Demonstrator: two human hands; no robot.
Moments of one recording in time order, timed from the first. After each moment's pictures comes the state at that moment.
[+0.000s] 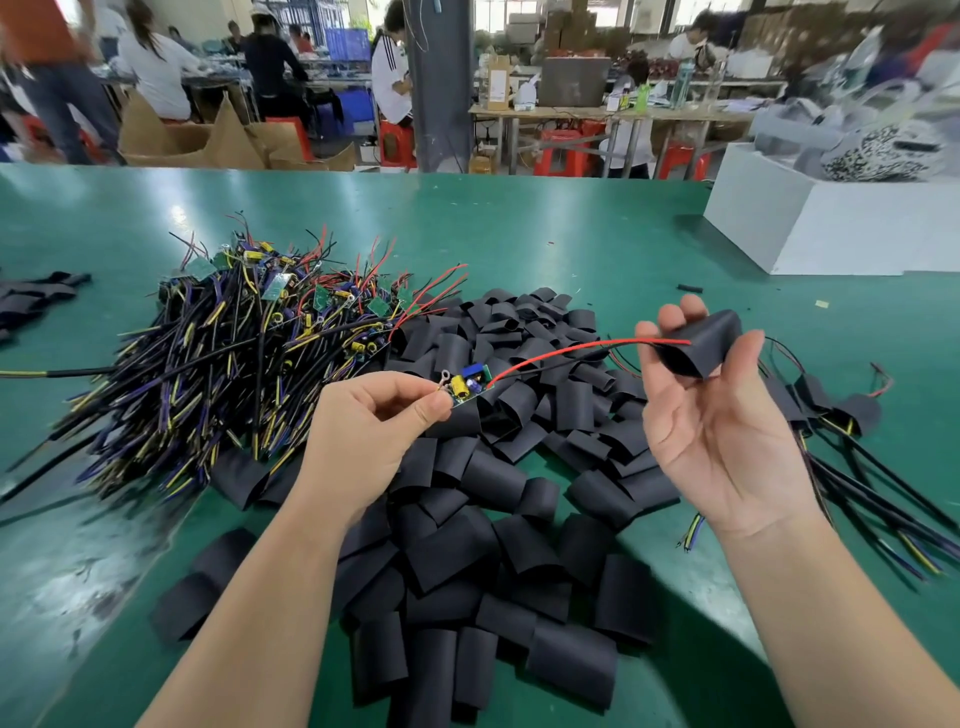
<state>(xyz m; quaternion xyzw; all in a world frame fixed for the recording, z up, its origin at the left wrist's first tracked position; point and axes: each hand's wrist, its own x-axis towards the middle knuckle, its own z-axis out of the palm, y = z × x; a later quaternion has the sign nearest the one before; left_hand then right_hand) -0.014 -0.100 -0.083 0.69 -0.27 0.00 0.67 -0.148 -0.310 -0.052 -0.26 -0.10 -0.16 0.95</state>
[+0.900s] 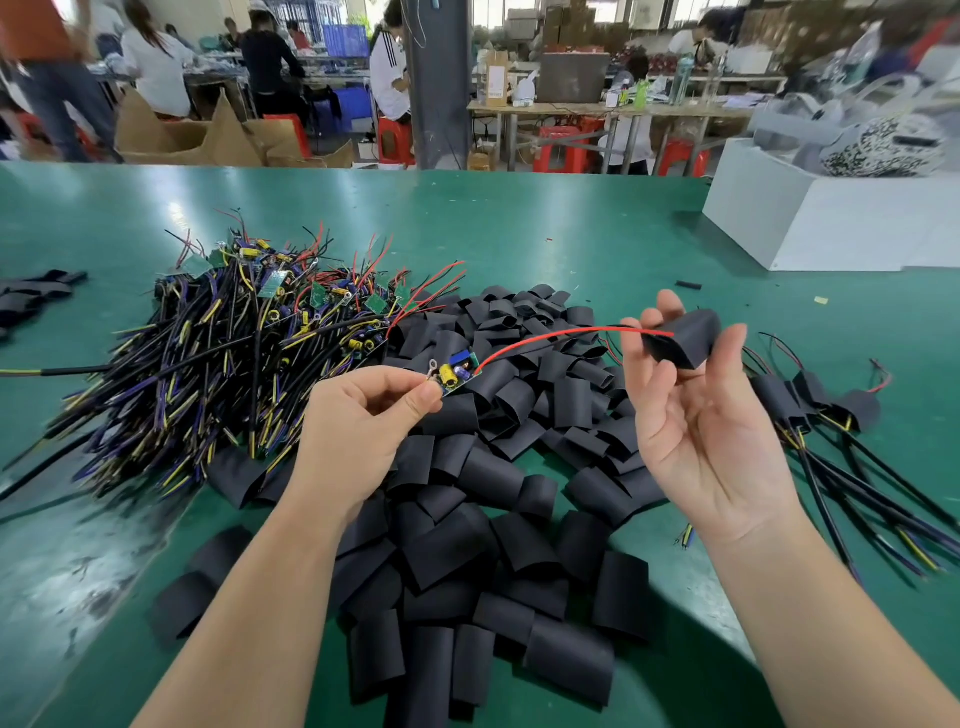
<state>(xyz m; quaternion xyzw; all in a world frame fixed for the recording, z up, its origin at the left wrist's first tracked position) -0.013 -0.101 -0.084 0.69 -0.27 0.01 0.67 -0.148 -0.294 -0.043 -0.17 -0.07 -0.14 0.97</state>
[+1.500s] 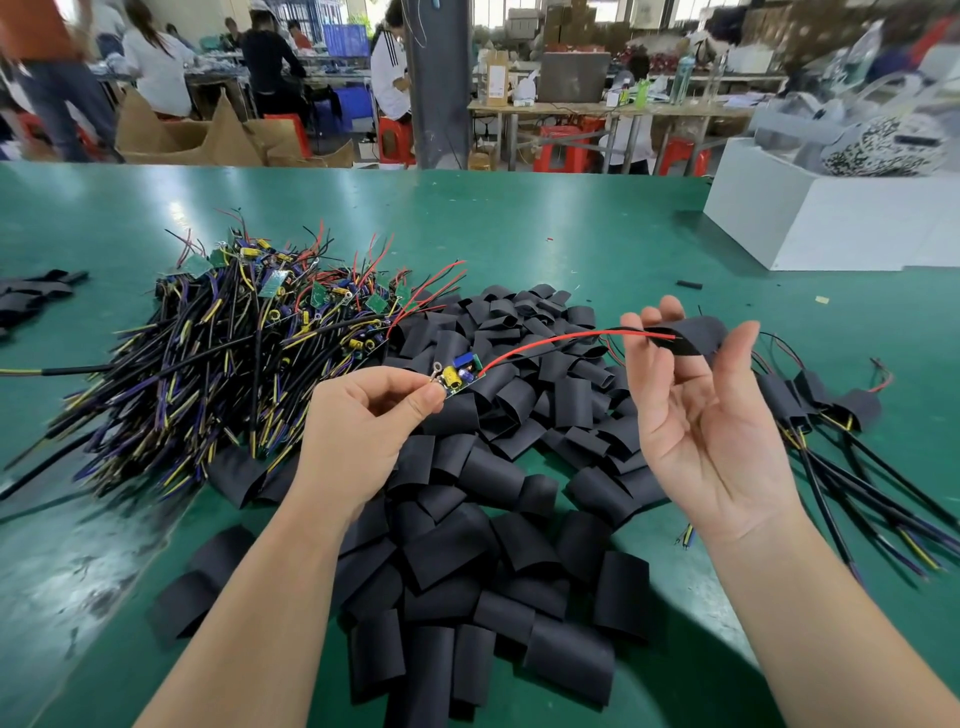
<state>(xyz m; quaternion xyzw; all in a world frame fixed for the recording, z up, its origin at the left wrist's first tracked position) -0.014 -0.100 -0.083 0.71 -0.25 0.03 0.65 -0.147 -0.294 -0.042 -0.17 -0.02 -0.19 0.97</state>
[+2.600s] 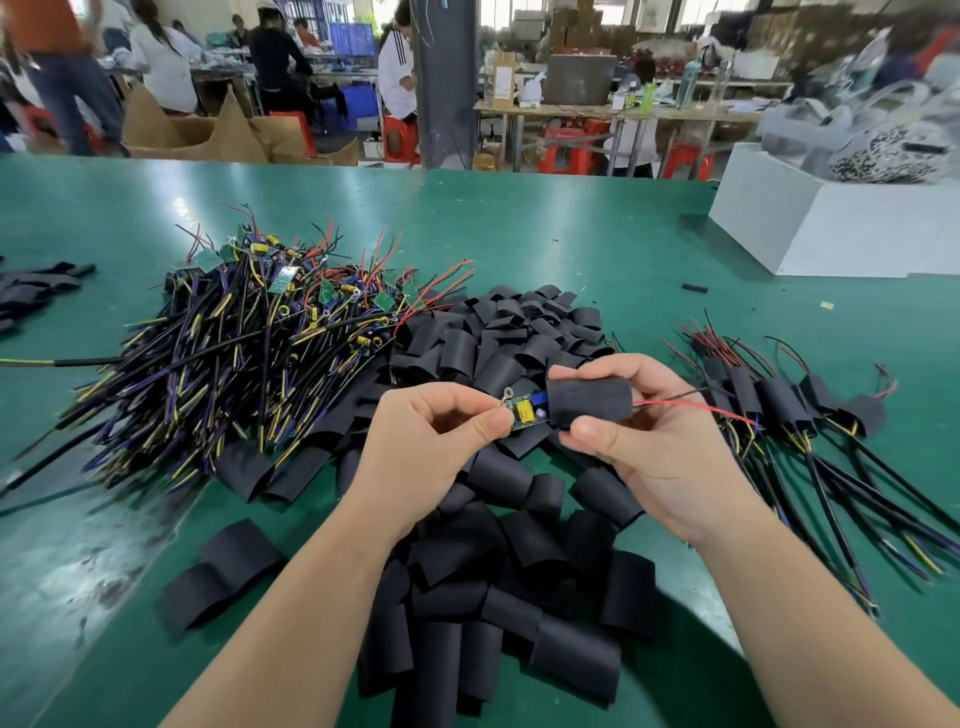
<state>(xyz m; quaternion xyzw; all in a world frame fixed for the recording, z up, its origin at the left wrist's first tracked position) -0.038 -0.119 -0.082 0.68 -0.30 -0.07 0.67 -0.137 -0.289 -0.068 -0.61 -0.04 -0.20 0.77</state>
